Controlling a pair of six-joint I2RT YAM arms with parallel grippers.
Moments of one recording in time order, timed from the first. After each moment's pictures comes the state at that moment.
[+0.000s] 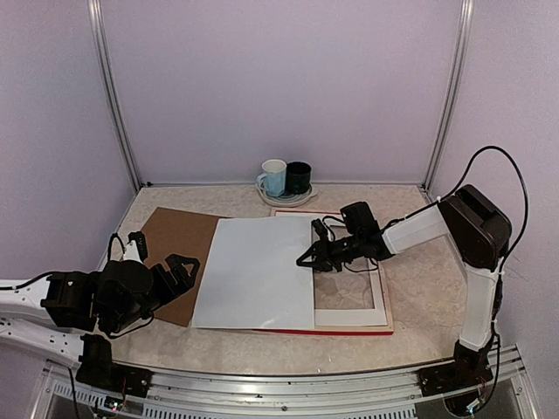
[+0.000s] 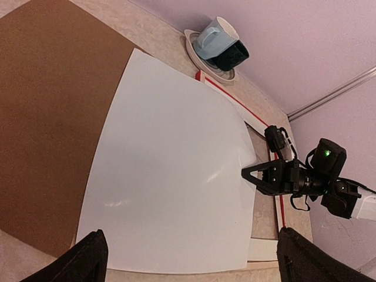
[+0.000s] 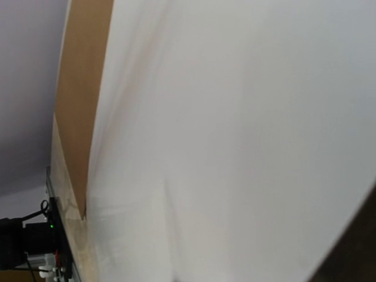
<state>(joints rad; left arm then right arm) -1.28 0.78 0.58 -0.44 -0.79 -1.27 0.59 2.00 1.06 0.26 -0.74 0.75</state>
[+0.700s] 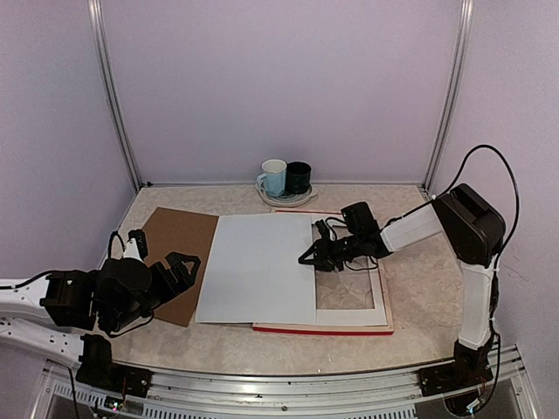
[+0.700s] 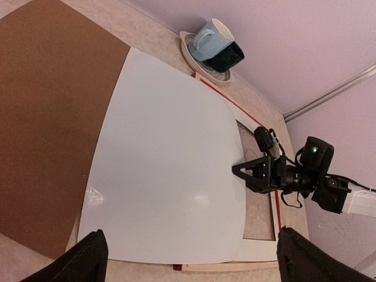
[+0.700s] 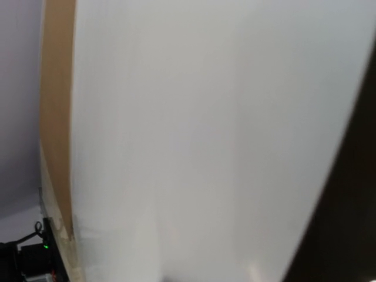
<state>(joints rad) -1.28 0.78 0.59 -0.43 -0.79 -1.26 0.55 2.06 1.10 0.22 -0.72 0.76</state>
